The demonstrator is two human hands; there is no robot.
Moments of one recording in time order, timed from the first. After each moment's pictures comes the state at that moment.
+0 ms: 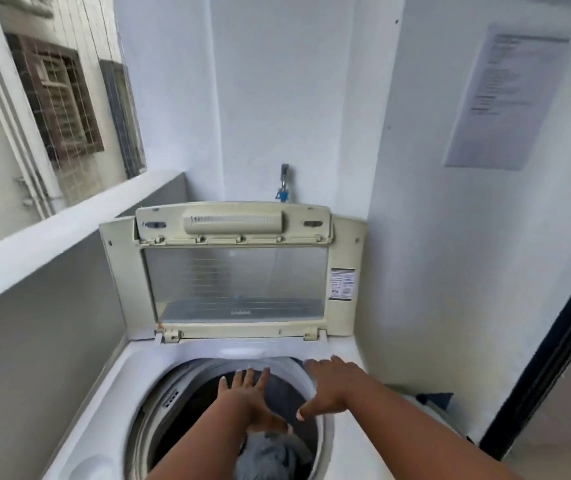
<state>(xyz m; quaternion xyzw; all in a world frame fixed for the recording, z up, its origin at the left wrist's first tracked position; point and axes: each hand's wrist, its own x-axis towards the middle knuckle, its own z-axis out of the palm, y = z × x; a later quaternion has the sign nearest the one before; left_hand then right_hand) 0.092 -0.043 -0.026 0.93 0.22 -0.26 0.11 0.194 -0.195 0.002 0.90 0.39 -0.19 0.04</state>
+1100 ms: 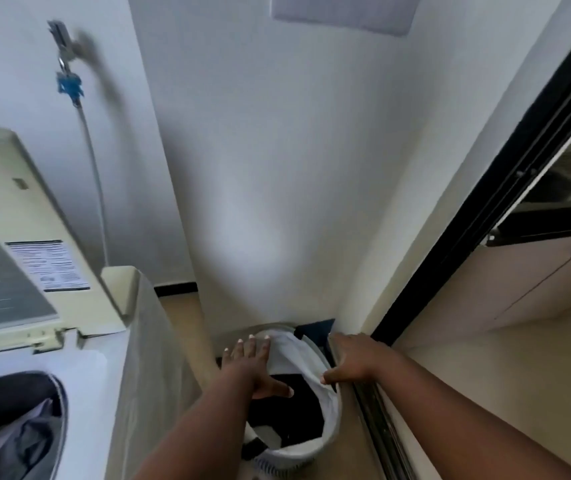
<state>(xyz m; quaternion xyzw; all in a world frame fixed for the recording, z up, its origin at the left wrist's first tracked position) 0.415 -0.307 -0.173 0.93 0.14 -0.32 0.15 0.500 -0.507 -0.115 0.92 0.21 -0.34 0.02</state>
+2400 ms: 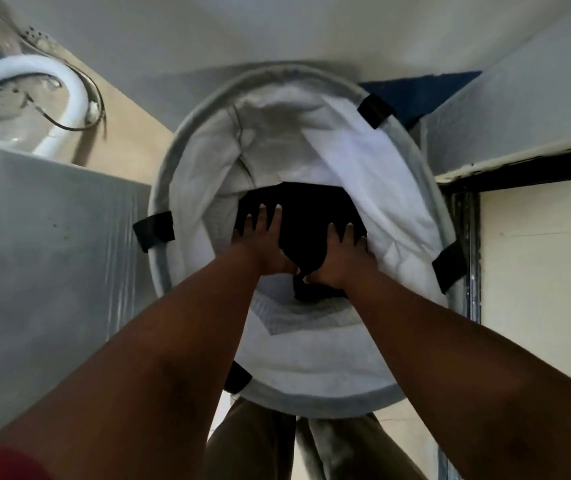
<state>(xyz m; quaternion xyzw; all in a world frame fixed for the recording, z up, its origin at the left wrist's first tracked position) 0.508 -0.313 -0.687 0.84 0.18 -0.45 0.25 0.566 -0.473 -0.688 0.85 0.14 -0.51 0.04</state>
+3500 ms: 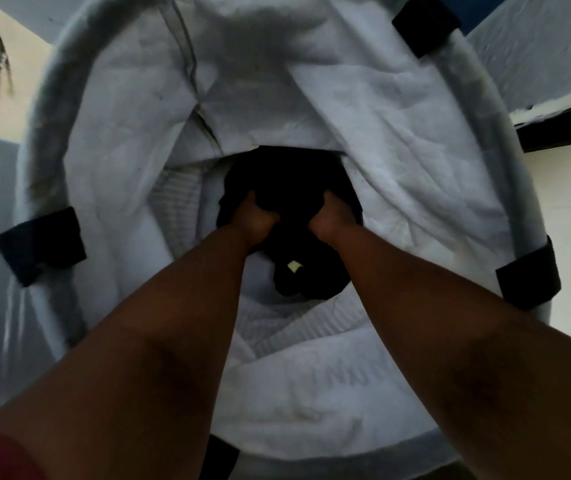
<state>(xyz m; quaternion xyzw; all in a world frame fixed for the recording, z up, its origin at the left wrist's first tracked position) 0.523 -0.333 -0.806 0.69 0.40 -0.28 0.53 0.591 -0.459 -0.802 0.84 -0.09 -0.48 -0.21</state>
